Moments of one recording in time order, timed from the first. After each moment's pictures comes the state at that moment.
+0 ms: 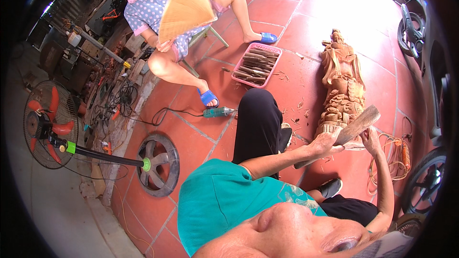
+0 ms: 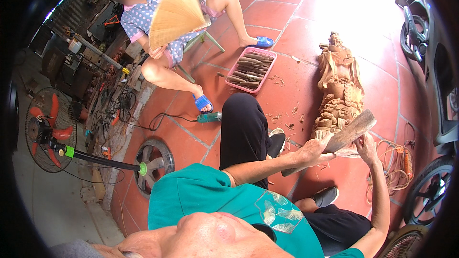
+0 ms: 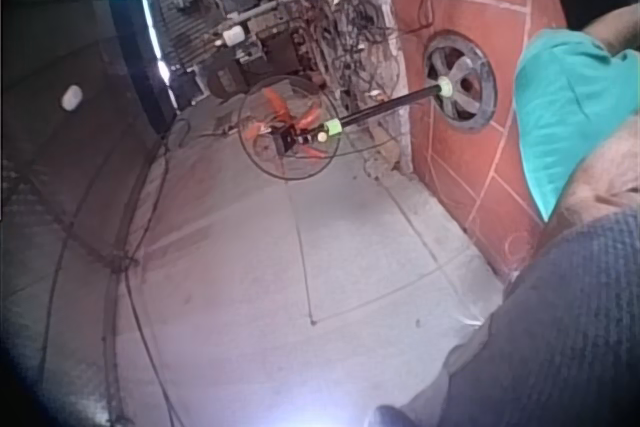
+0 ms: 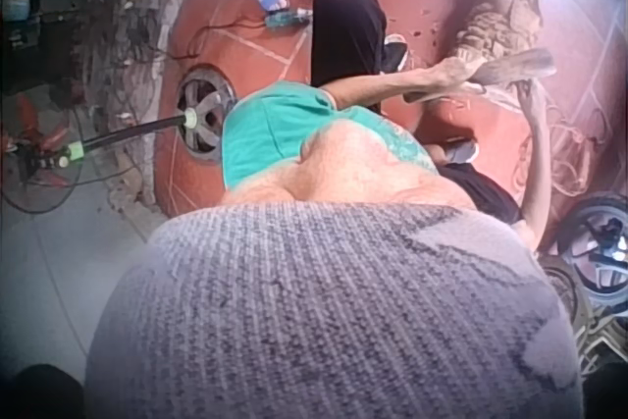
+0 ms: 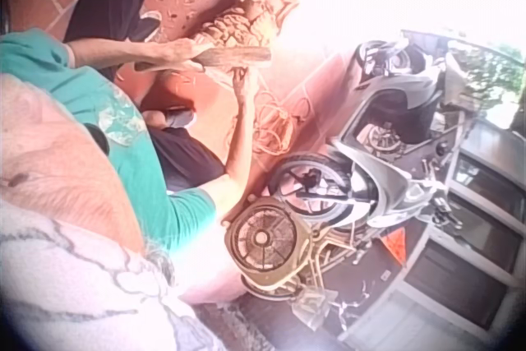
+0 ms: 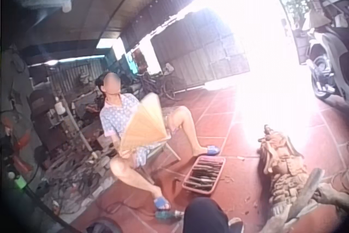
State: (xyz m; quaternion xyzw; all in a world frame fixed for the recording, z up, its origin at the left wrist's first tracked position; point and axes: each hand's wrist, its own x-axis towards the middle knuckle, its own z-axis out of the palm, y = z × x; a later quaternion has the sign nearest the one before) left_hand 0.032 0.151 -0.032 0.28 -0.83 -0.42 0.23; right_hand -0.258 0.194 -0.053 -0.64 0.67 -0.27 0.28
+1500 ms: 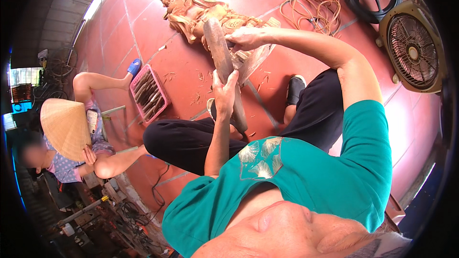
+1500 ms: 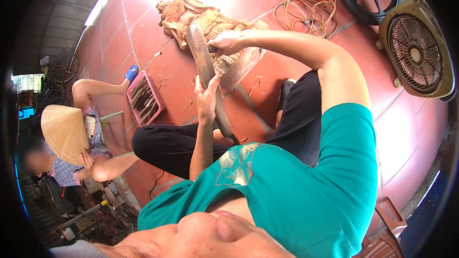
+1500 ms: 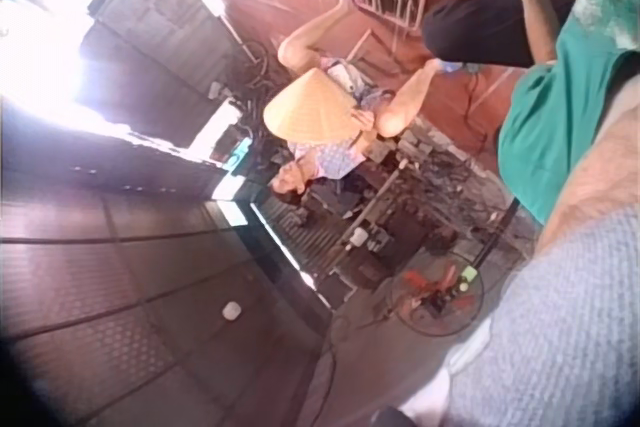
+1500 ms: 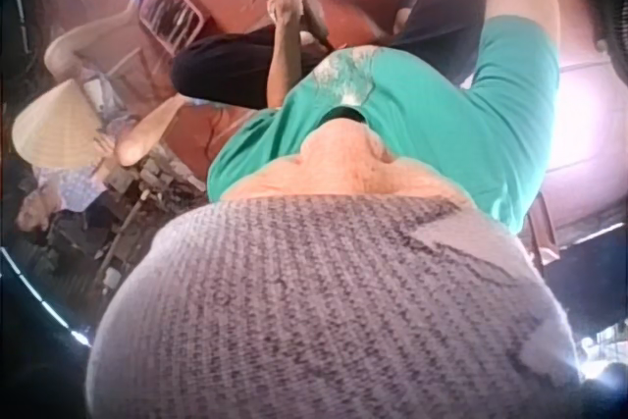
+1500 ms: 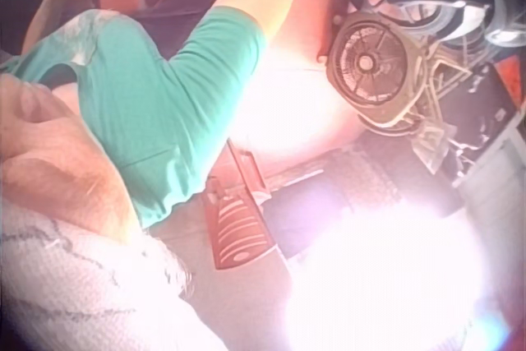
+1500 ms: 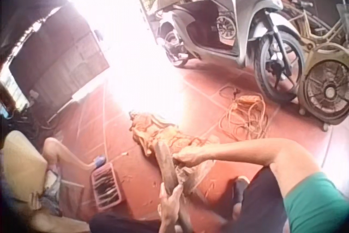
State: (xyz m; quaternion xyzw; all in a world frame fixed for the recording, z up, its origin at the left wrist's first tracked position) left_hand 0.040 0.150 -0.016 0.33 -0.62 -0.67 0.24; right_hand -0.203 0.155 -0.022 -0.70 0.63 -0.20 0.25
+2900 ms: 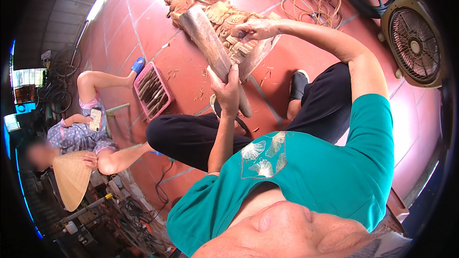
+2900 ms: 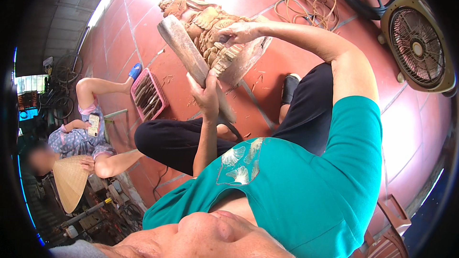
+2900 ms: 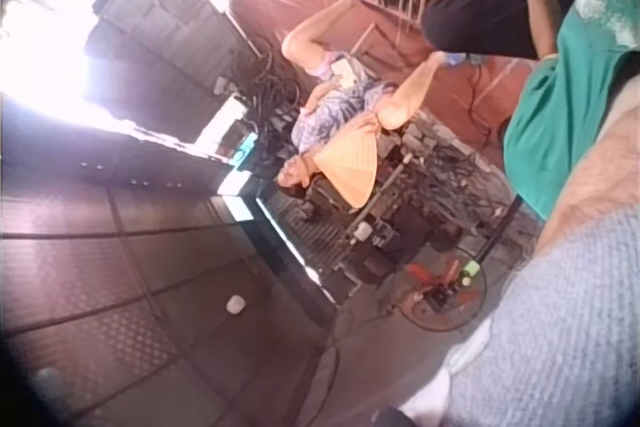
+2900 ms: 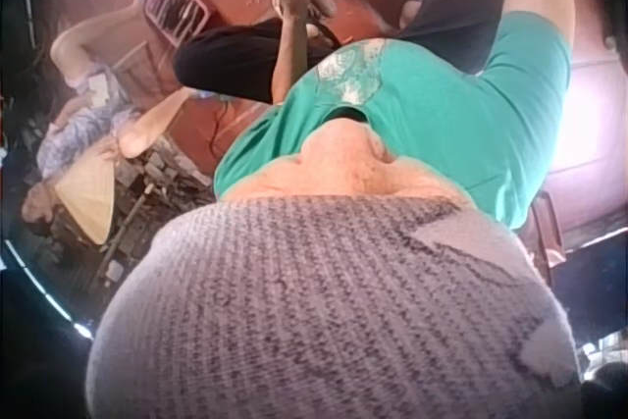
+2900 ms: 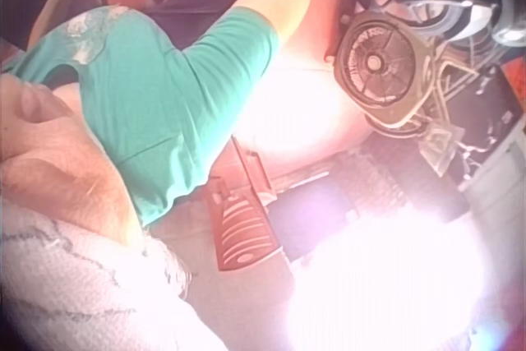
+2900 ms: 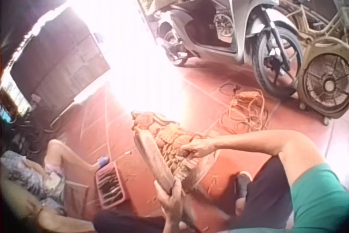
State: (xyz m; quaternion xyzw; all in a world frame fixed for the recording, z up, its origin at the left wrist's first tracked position) left_hand 0.040 0.170 0.011 0.30 -0.66 -0.60 0.34; right_hand -0.234 0.179 -0.036 -0.70 0.56 -0.30 0.32
